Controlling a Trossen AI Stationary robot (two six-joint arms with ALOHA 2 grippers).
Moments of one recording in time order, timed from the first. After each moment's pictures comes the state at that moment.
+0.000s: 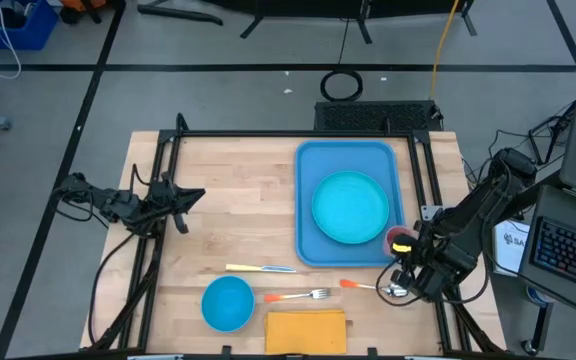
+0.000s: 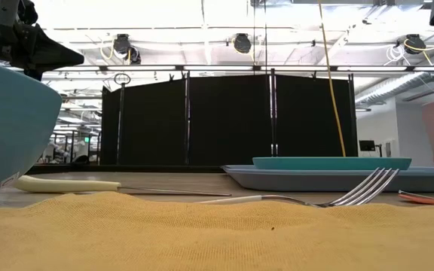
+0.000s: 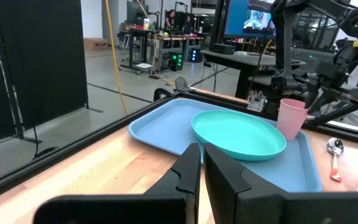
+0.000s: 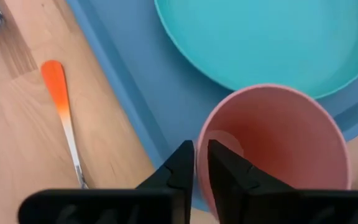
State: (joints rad) left arm -0.41 0.01 0.19 -0.24 -0.81 -0.18; right arm 0.91 1.20 0.81 -1.20 0.51 1.39
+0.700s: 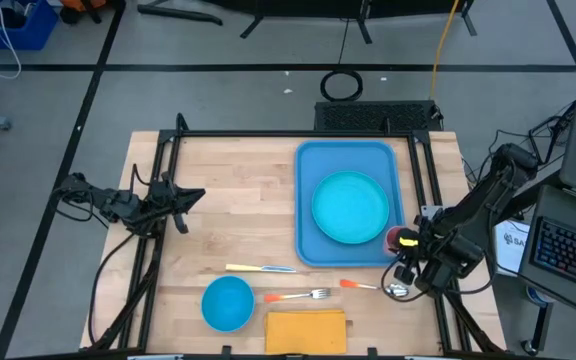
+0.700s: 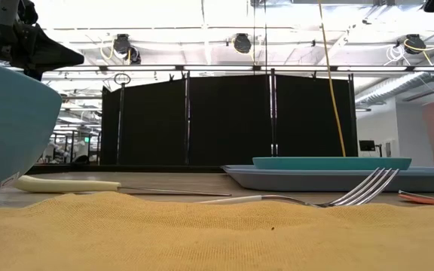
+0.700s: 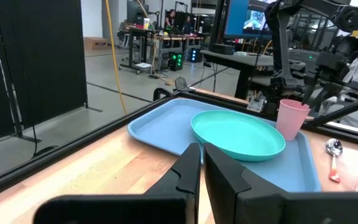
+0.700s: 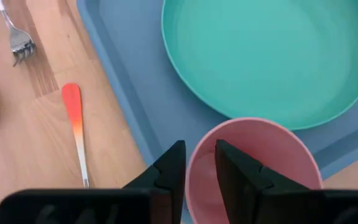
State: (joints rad) left arm -0.41 0.01 0.19 -0.24 -0.81 -0.19; right arm 0.91 1.11 0.81 -1.20 0.58 1.32
